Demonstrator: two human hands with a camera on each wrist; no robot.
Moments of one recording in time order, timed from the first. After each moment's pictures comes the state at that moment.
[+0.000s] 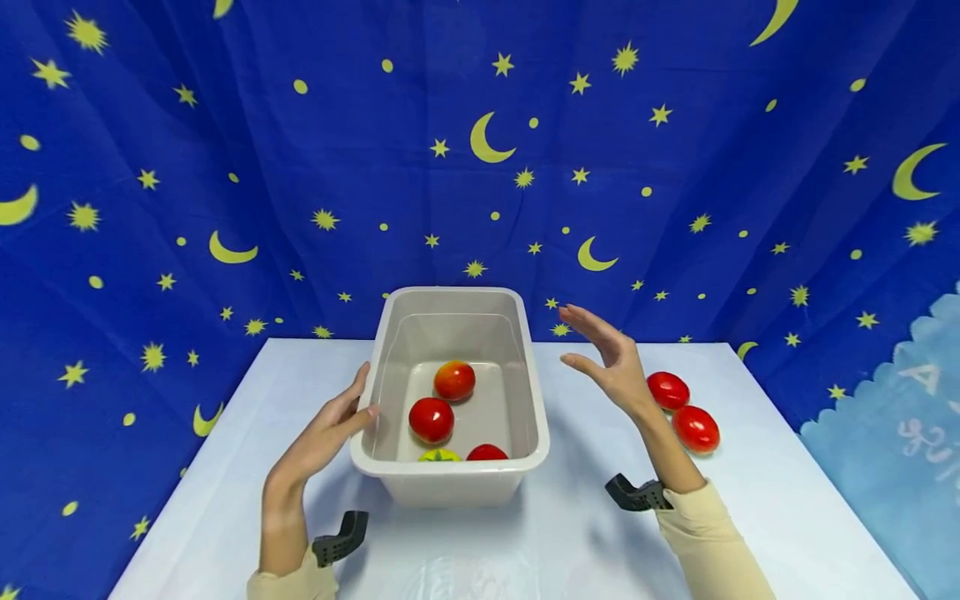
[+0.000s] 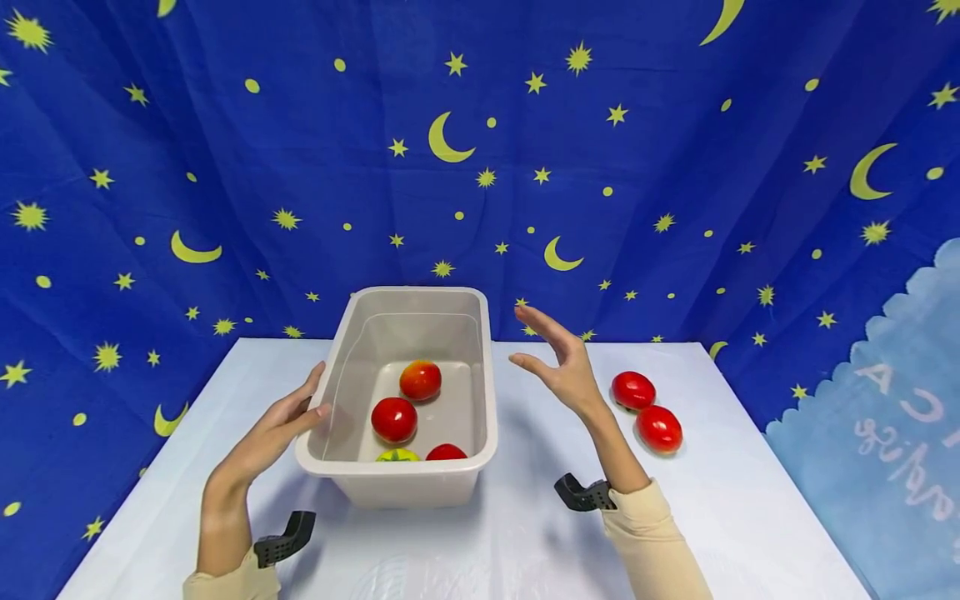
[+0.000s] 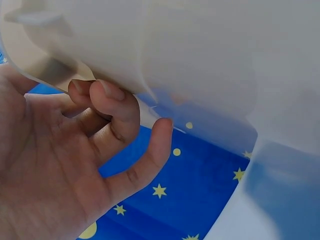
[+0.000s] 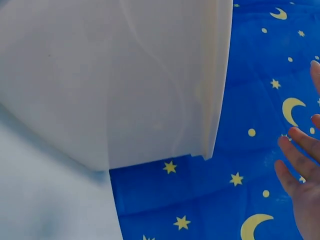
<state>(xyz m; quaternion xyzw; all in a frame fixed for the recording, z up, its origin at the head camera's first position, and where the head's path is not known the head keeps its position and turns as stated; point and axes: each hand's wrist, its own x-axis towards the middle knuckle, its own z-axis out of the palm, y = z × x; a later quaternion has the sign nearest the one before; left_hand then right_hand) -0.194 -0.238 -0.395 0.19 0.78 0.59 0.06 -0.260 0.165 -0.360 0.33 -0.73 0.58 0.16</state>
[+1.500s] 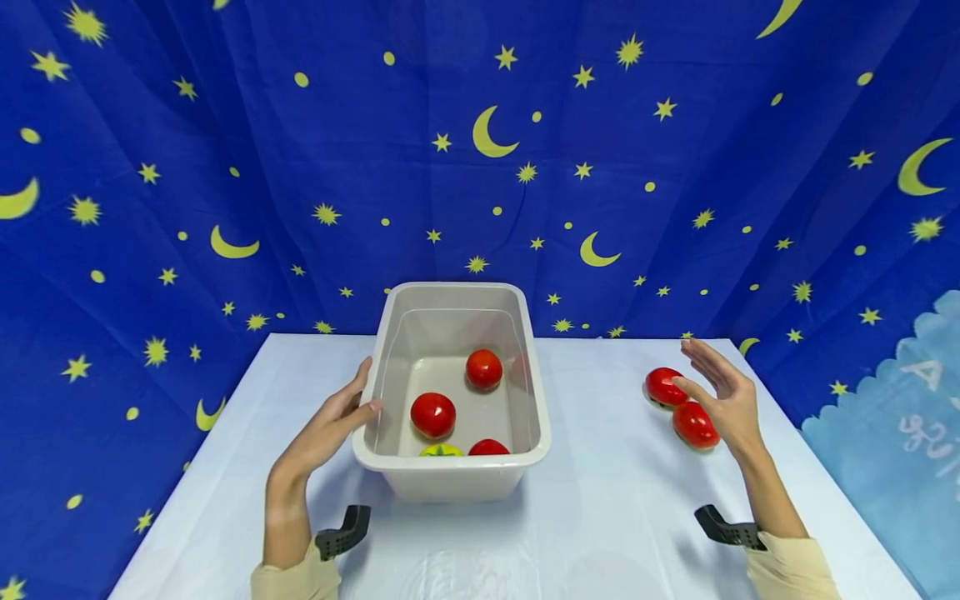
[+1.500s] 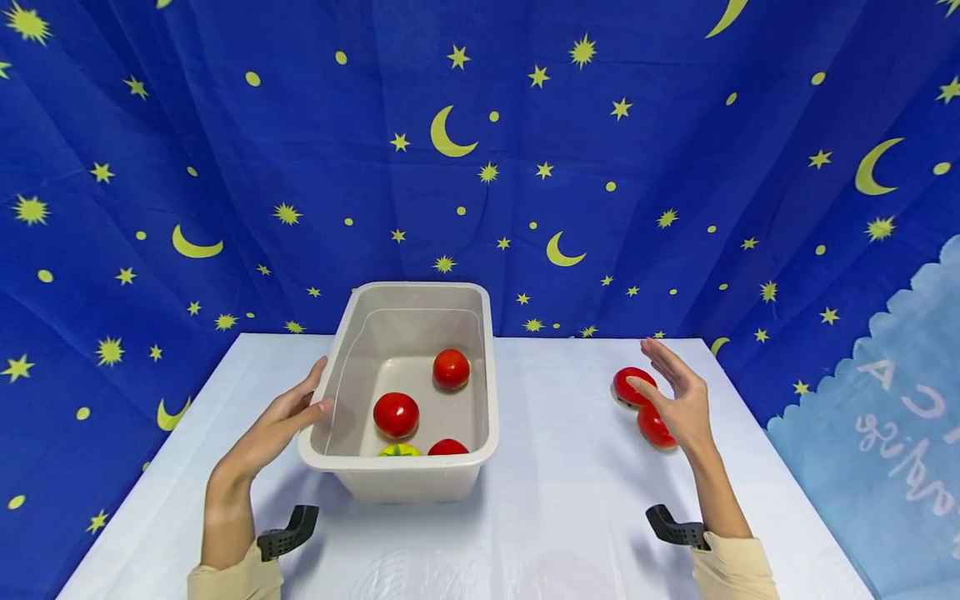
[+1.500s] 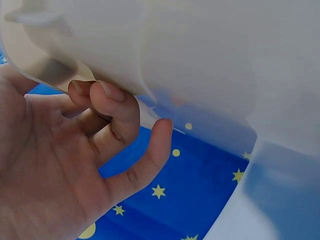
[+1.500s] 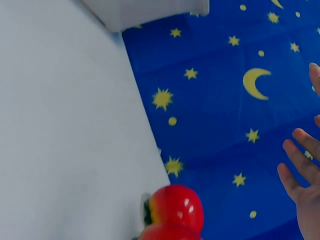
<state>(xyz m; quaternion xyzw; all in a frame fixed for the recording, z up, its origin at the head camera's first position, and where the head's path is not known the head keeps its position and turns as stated) -0.192 -0.238 -0.393 0.18 0.78 0.59 0.06 -0.232 0.301 -0.410 0.16 -0.79 0.54 0.24</state>
